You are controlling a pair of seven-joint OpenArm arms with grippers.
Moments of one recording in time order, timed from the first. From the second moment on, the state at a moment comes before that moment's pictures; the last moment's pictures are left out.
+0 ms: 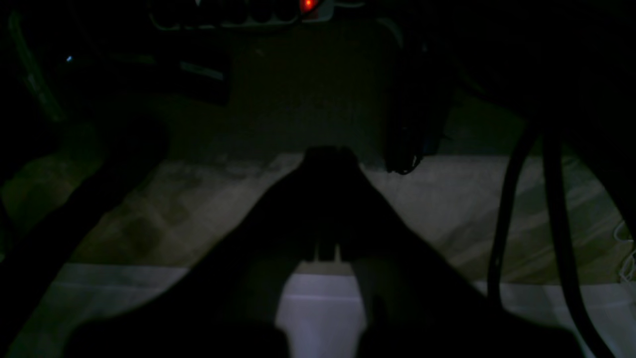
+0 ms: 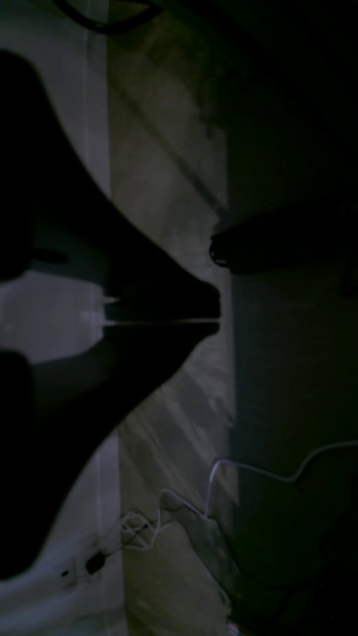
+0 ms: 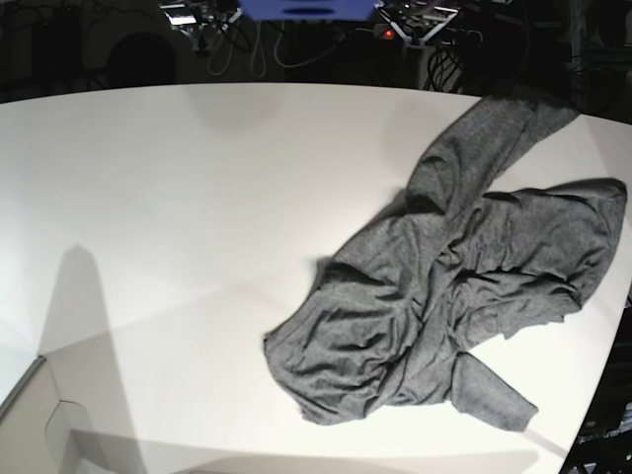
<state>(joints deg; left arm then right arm) 0.9 -1.4 4.5 1.9 -1.9 0.3 -0.7 -6.5 1.8 2.5 14.9 -0.2 -0.8 -14.3</state>
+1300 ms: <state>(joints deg) 42.7 -15.1 4.4 64.6 -15.1 0.8 0.7 -52.6 5.9 2.6 88.5 0.0 0.0 -11.0</state>
